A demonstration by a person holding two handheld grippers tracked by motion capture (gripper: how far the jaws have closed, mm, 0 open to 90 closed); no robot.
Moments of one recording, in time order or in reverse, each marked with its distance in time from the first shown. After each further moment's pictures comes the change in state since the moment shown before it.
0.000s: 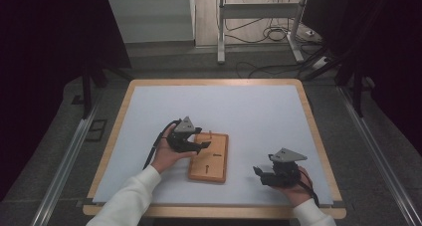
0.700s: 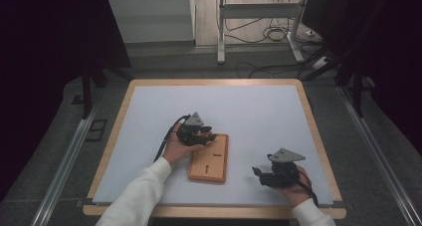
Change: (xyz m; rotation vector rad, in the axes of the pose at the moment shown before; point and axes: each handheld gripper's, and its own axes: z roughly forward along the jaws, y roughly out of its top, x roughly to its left) left arm 0.017 0.003 0.034 0.017 -0.010 -0.018; right arm 0.002 0.001 0.002 0.002 0.005 -0.015
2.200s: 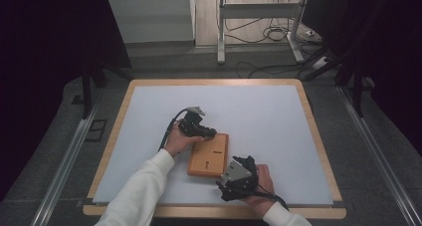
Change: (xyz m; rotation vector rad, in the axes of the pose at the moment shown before) left arm 0.025 0.017 0.010 0.125 -0.186 -0.189; right arm 0.110 0.035 0.042 0.000 -0.038 -0.418
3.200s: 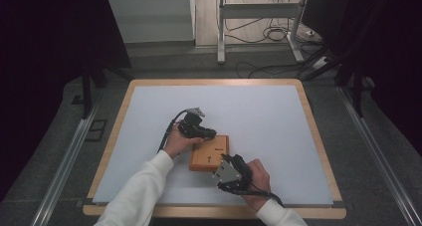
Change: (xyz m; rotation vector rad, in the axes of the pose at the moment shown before) left arm -0.009 -0.006 -0.003 0.004 -0.002 0.026; right arm -0.001 0.023 -0.011 -0.062 -0.037 -0.143
